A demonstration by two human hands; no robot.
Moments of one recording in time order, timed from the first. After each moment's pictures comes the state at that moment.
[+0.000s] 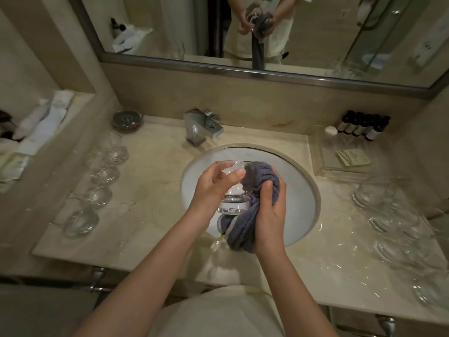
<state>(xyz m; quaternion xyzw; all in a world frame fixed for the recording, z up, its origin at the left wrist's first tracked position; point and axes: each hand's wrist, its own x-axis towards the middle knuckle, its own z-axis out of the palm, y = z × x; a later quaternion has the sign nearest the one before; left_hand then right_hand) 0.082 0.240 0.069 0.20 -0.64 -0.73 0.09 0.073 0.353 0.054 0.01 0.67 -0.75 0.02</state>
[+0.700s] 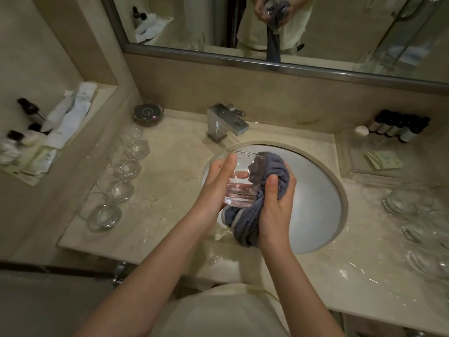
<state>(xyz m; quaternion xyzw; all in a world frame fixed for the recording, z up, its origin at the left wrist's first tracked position) 0.099 0.198 0.083 0.25 -0.58 -0.77 0.03 0.076 0.300 0.053 0.02 0.66 -0.75 0.03</state>
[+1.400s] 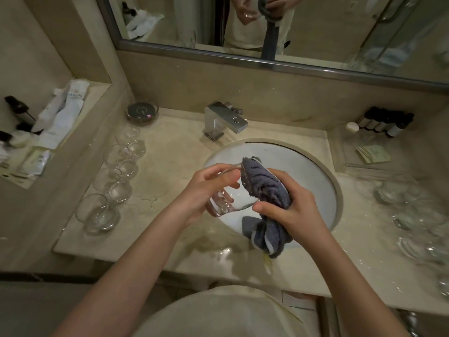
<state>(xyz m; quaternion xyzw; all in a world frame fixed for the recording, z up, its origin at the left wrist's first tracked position) 0.116 0.149 0.071 0.16 -0.63 -0.76 -0.07 0.074 0.340 0.085 -0.26 0.78 -0.55 0.13</state>
